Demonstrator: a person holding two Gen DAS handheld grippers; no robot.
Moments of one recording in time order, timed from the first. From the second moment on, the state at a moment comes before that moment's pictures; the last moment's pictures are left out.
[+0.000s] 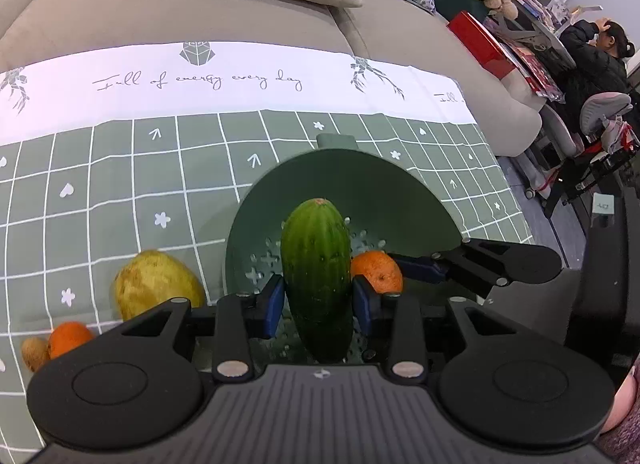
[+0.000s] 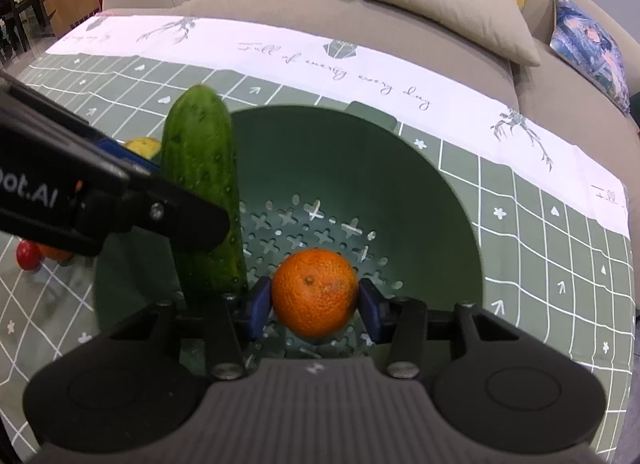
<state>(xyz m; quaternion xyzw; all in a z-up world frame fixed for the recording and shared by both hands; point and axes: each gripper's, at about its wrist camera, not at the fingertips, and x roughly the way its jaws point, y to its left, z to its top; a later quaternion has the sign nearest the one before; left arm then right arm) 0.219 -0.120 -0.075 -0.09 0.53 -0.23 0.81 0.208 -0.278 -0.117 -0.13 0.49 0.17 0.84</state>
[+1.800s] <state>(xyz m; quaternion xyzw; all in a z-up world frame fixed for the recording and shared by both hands) 0.088 -0.009 -0.023 0.01 0.43 -0.16 0.89 0.096 -0.190 -0.051 -0.05 0.42 0.16 0.89</state>
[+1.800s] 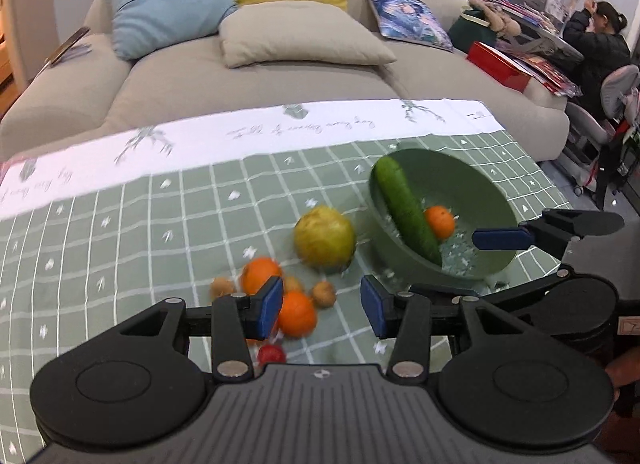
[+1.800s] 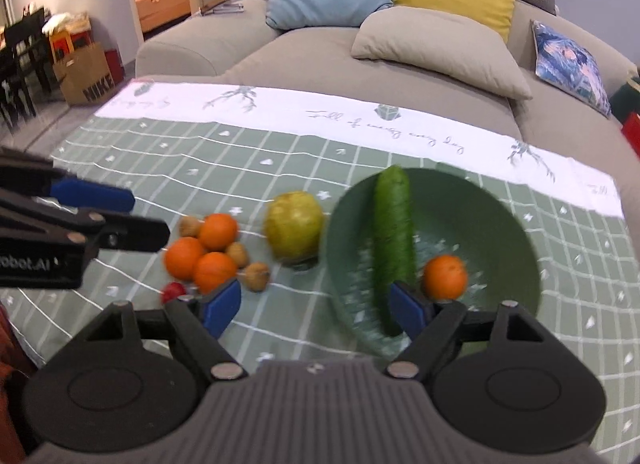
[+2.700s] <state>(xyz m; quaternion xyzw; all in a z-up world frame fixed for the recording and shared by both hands) 0.094 0.024 -0.117 -0.05 0.50 -0.11 0.86 0.090 -0.153 -0.119 -0.02 0.47 0.19 0.86</state>
